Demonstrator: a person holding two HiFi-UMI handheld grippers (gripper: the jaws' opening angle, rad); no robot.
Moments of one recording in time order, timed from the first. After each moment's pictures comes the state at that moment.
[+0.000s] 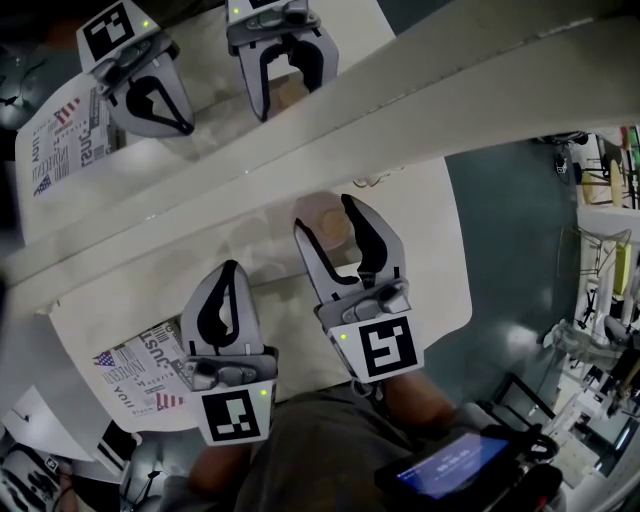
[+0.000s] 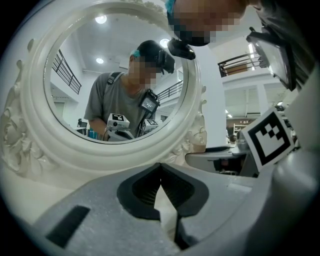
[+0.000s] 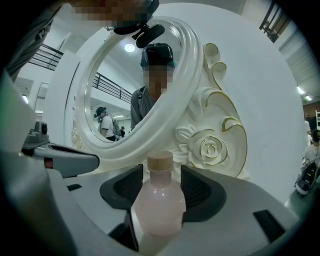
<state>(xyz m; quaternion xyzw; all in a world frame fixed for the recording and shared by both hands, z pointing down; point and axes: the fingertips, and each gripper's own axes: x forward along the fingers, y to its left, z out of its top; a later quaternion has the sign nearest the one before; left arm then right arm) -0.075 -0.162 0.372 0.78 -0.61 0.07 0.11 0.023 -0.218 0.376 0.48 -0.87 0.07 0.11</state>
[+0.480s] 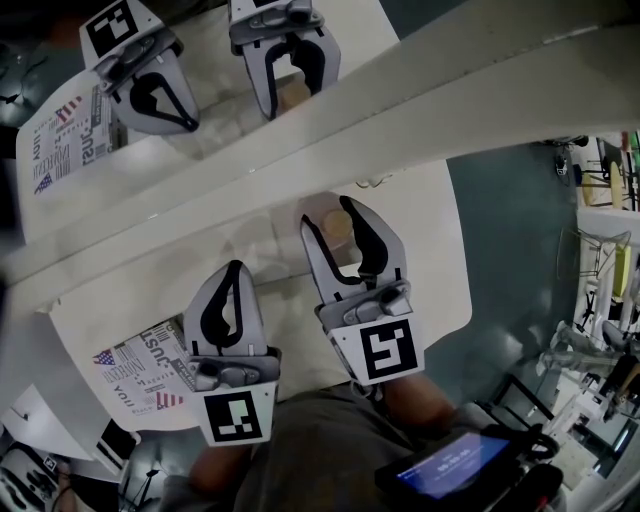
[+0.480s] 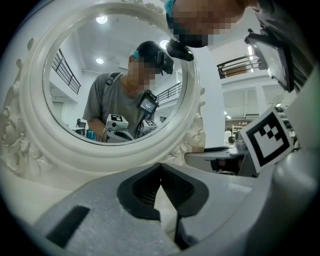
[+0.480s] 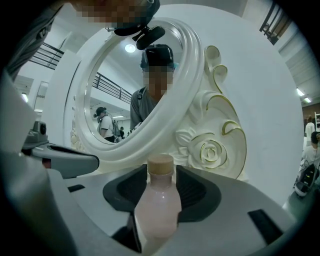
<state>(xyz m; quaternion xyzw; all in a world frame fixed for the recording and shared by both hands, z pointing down) -0.073 -0.162 0.369 0.79 -0.60 0.07 0.11 0.021 -0.218 0.371 0.49 -0.87 0.06 0.10</state>
